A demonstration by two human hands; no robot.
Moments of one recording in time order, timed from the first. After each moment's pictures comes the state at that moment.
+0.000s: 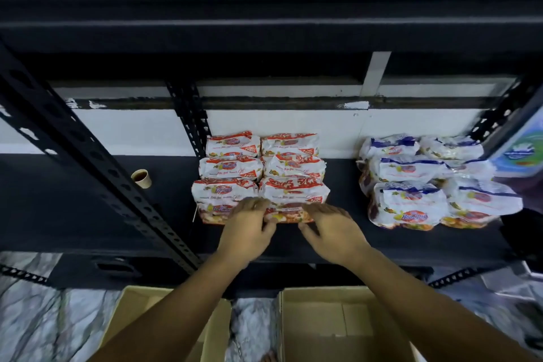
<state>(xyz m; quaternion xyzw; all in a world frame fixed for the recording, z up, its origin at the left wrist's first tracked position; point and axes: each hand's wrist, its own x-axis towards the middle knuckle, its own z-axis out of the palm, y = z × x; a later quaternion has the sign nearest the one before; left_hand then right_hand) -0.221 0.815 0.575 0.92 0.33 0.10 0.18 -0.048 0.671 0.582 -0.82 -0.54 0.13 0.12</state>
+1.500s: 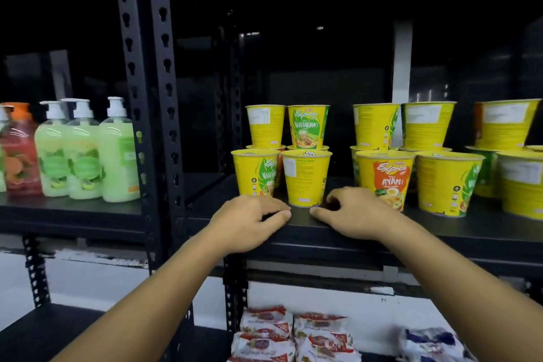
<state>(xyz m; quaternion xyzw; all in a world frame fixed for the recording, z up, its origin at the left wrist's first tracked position) -0.265 0.846 0.974 0.94 0.22 0.27 0.02 -0.062 0.715 0.997 -0.81 -0.55 -0.06 0.19</state>
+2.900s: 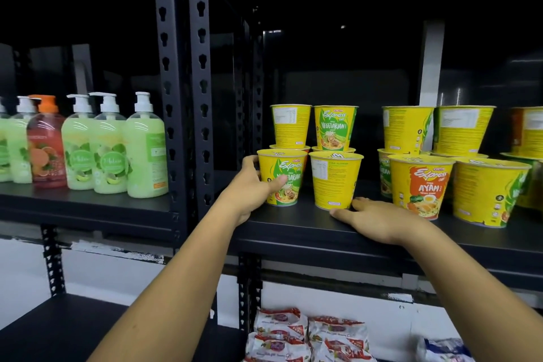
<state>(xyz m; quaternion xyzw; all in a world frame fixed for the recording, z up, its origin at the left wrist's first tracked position) -0.264 0.912 0.998 0.74 0.27 0.41 0.47 -0.075 0.736 1.001 -0.84 -0.54 0.04 0.12</state>
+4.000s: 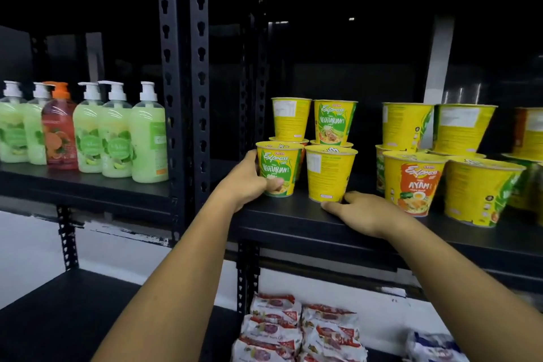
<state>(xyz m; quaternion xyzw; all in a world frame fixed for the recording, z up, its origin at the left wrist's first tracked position) -0.267 0.895 1.002 0.76 0.29 0.39 0.42 -0.075 0.730 1.001 -0.83 -0.54 0.03 0.15</state>
